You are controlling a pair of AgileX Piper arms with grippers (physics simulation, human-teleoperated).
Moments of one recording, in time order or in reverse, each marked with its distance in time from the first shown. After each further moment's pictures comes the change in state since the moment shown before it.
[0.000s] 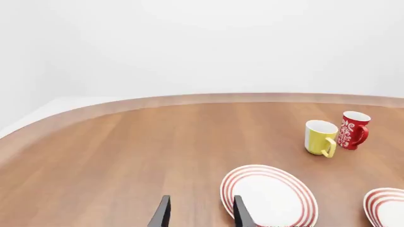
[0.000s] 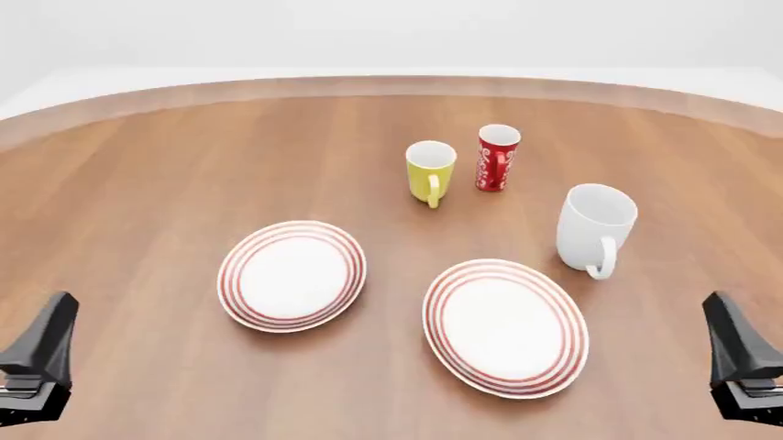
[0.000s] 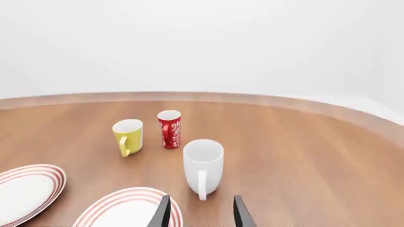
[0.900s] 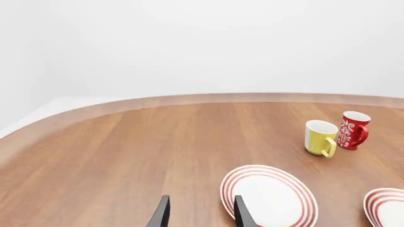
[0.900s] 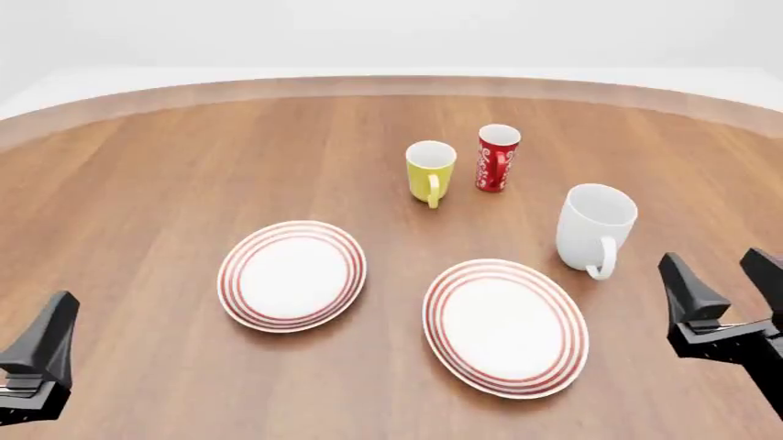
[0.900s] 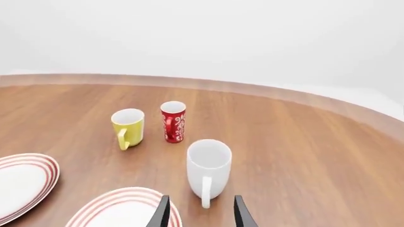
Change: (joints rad) left arm 0.000 0.005 -0.003 -0.001 0.000; right arm 0.039 0.547 -0.031 -0.431 -0.047
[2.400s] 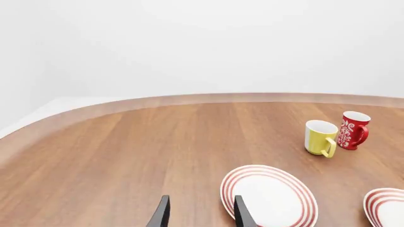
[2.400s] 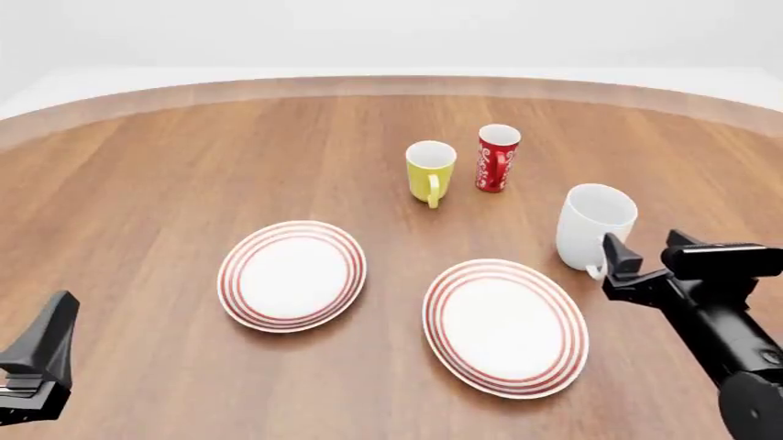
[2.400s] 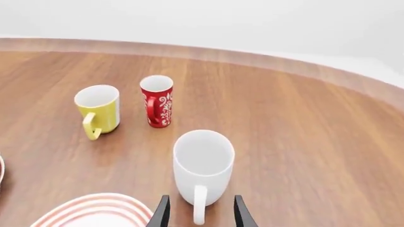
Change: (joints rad) left arm 0.000 0.000 0.000 0.000 0.000; right arm -0.036 0.921 -0.134 -0.648 -0.020
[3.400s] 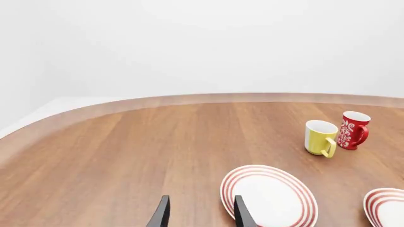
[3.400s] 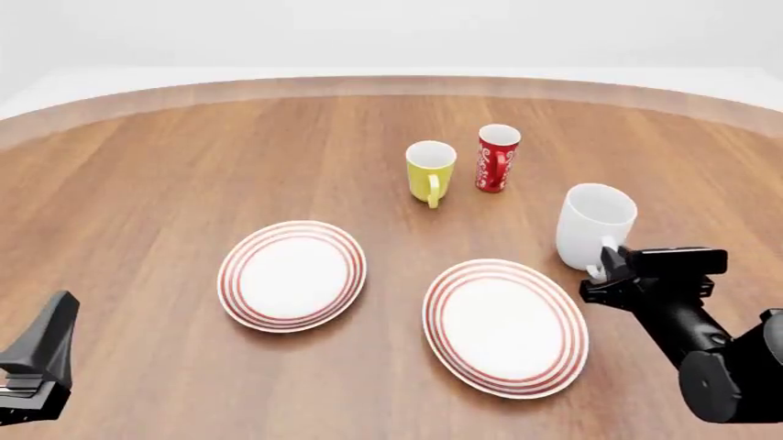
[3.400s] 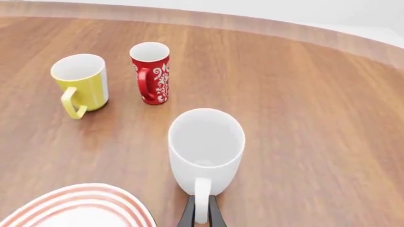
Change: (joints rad) left arm 0.000 0.000 0.000 0.000 0.000; right arm -0.002 0.294 -0.103 -0.073 0.003
